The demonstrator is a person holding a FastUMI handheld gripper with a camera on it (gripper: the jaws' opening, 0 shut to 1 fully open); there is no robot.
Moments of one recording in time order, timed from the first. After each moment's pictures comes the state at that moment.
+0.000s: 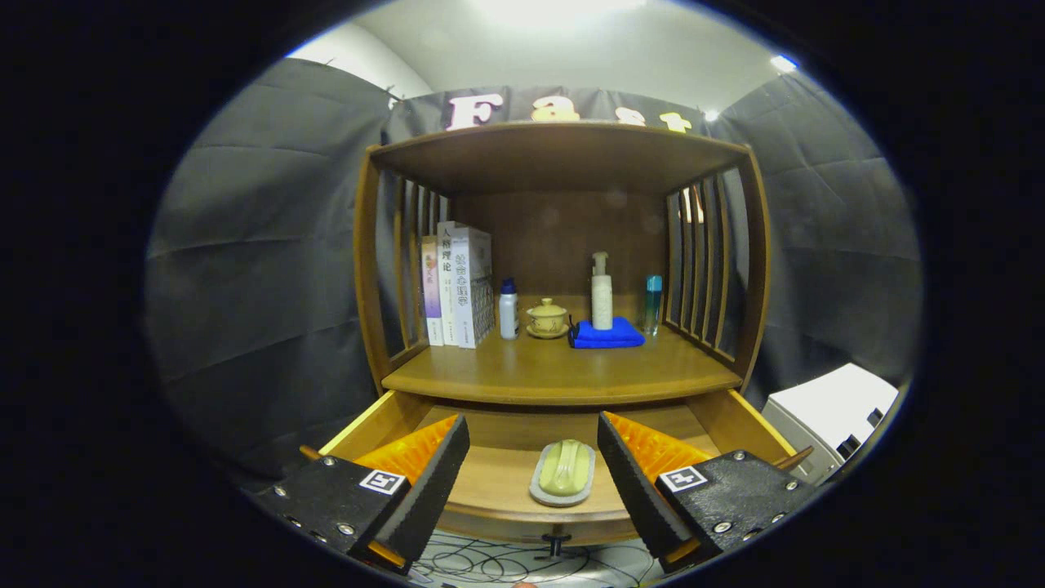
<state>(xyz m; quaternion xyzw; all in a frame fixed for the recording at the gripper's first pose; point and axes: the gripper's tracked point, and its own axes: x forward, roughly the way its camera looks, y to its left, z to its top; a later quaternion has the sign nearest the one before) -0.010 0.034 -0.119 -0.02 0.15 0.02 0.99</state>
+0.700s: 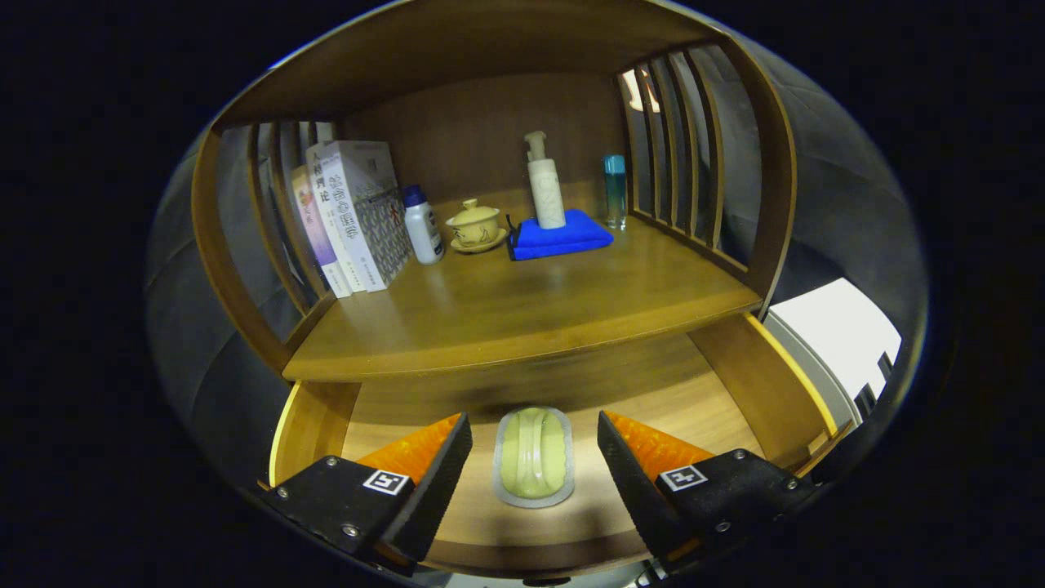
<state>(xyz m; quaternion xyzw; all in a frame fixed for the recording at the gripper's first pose) 0.066 -0.019 -0.209 0.04 0.32 -0.07 0.94</state>
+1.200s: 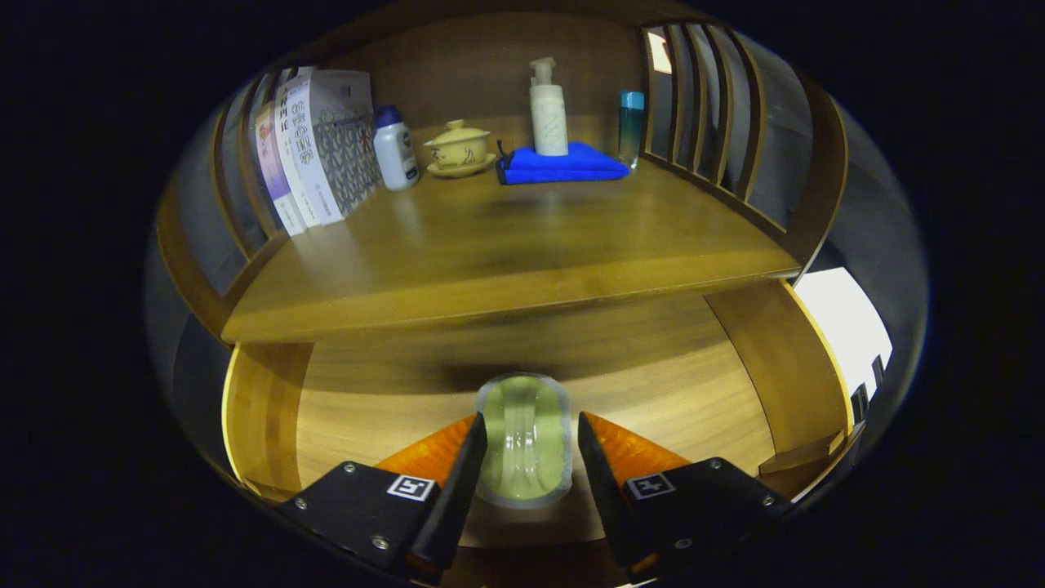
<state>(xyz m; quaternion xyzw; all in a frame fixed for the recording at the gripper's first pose) 0.068 -0.026 -0.276 -0.01 0.43 -0.09 0.90</state>
